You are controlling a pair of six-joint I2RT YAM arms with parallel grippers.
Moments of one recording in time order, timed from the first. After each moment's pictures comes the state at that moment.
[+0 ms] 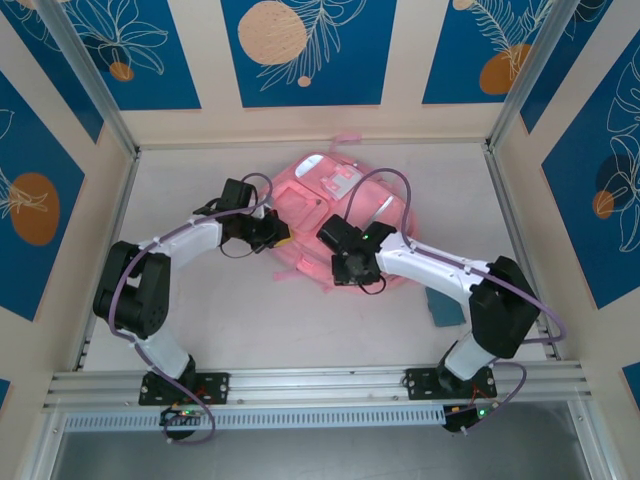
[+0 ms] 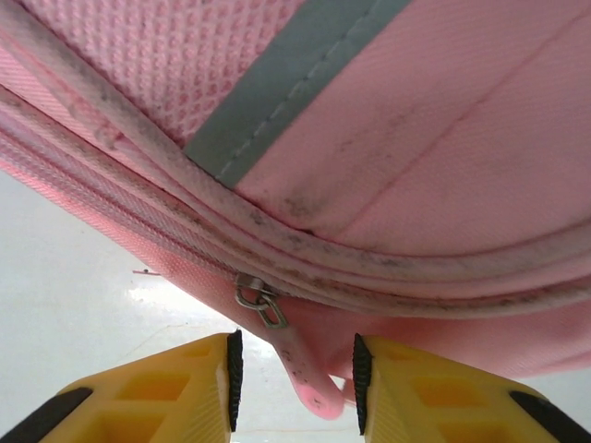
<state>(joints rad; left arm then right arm) -0.35 1.69 1.08 -0.34 0.65 -0.75 0.84 1.58 1.16 -0.94 0.13 0.76</state>
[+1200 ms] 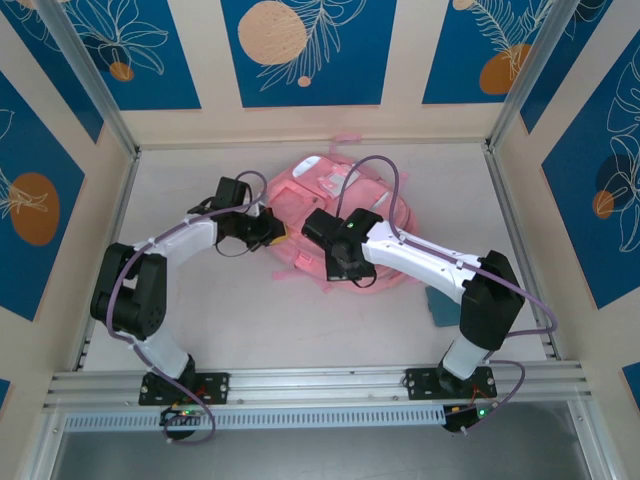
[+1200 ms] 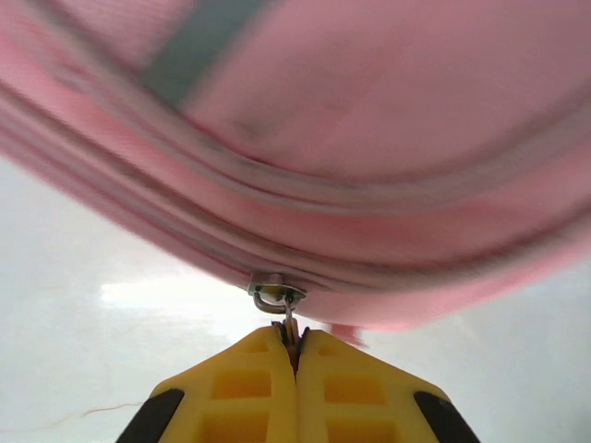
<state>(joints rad) -0.31 1.68 1.08 -0.35 0.65 -0.73 0.89 1.65 1.39 -1.24 0.23 0.89</state>
